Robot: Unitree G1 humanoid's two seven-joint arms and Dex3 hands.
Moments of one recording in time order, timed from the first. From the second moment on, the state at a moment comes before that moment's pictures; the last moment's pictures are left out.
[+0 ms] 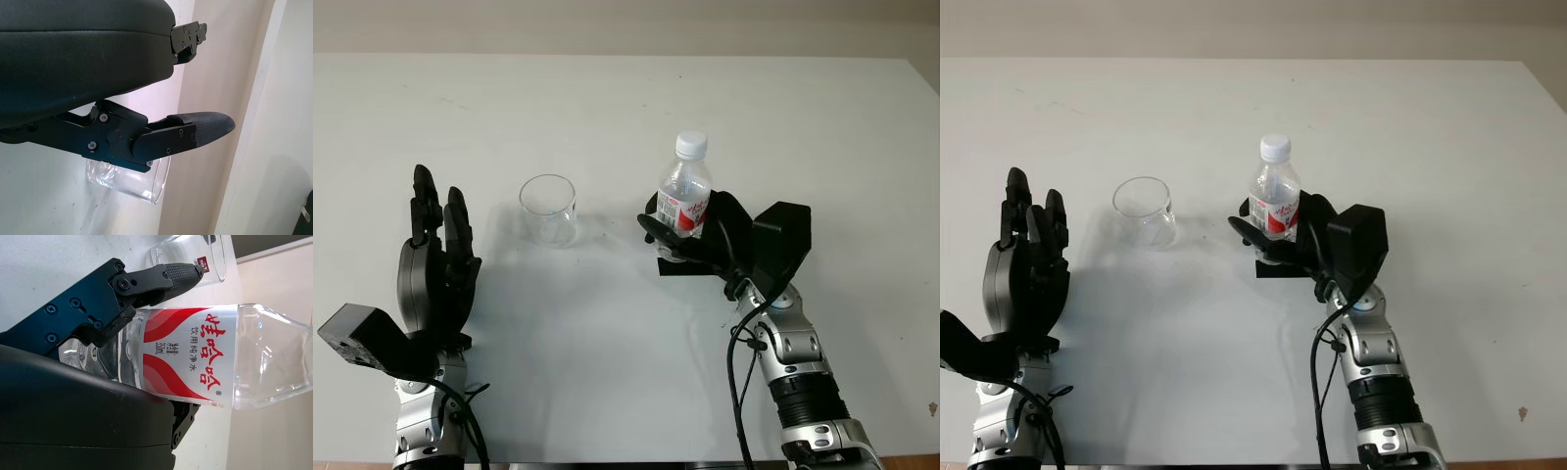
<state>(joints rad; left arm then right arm) -0.11 0.10 0.30 0.10 -0.34 -0.23 -0.19 -0.42 -0.10 -0.01 0.31 0.10 0.09 0.22</state>
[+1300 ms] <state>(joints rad) -0.10 0.12 0.31 0.11 -0.36 -0.21 -0.20 -0.35 -0.16 0.02 0.39 0.01 -0.14 0.30</state>
